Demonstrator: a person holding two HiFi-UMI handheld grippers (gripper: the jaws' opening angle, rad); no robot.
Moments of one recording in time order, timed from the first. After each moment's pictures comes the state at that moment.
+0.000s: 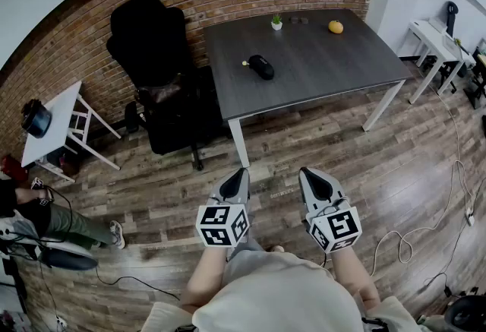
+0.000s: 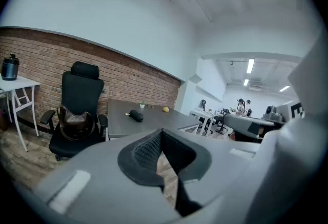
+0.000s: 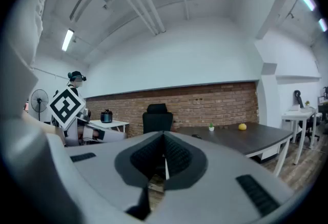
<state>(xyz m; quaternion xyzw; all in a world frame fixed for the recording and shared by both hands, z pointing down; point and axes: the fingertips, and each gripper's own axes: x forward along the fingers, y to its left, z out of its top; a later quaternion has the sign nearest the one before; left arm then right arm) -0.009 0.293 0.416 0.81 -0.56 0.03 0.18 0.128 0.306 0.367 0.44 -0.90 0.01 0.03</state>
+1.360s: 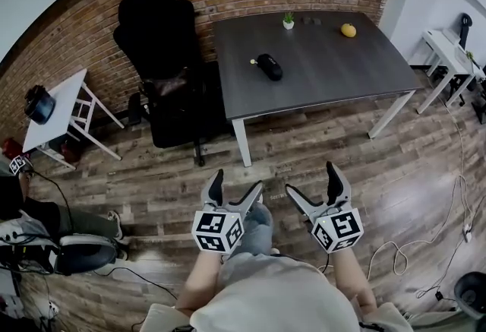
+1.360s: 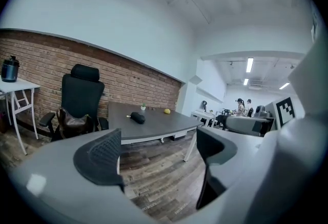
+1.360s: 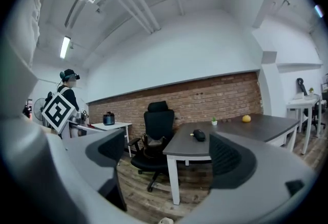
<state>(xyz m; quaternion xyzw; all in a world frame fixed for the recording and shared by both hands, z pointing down) -0.019 0.284 0.431 0.82 -0.56 0.03 0.16 0.135 0.276 0.394 0.44 -0.90 0.05 0.02</state>
